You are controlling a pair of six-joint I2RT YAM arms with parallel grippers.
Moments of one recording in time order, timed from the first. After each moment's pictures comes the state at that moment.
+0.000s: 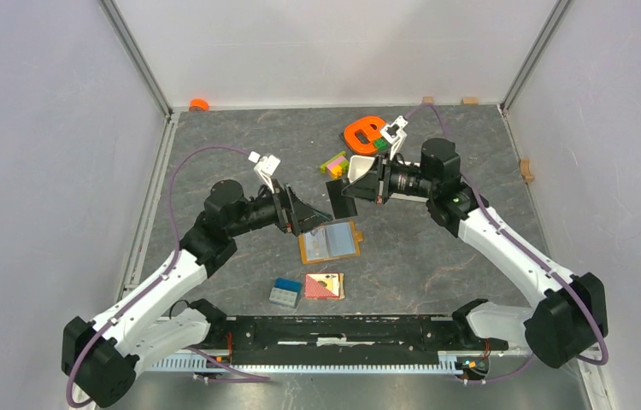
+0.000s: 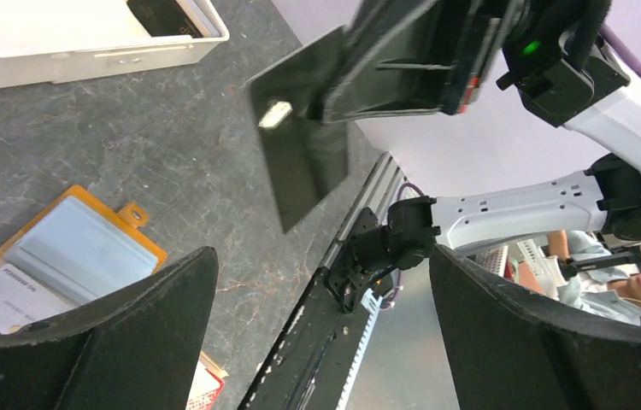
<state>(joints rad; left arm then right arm) -0.58 0.92 0.70 0.10 0.56 -0.71 0.47 1.24 0.95 0.02 -0.75 0.54</state>
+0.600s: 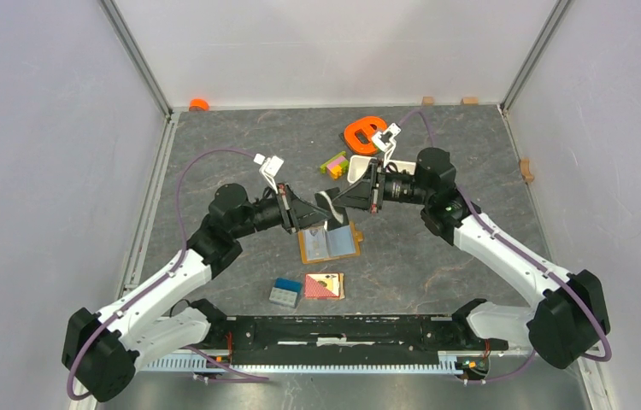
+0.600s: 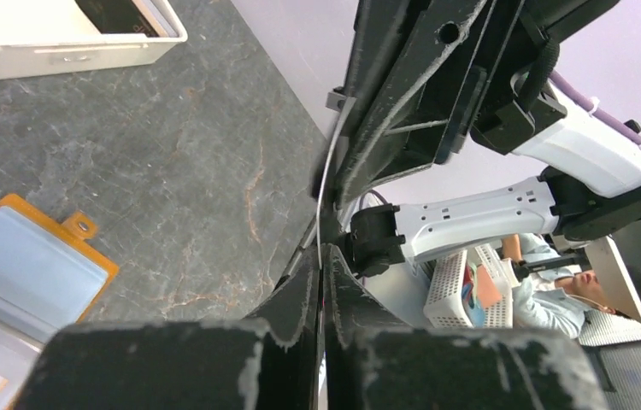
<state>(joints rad) -0.61 0.96 0.66 0.25 0.55 -0.83 0.55 1.22 0.88 0.26 -0.83 0.69</state>
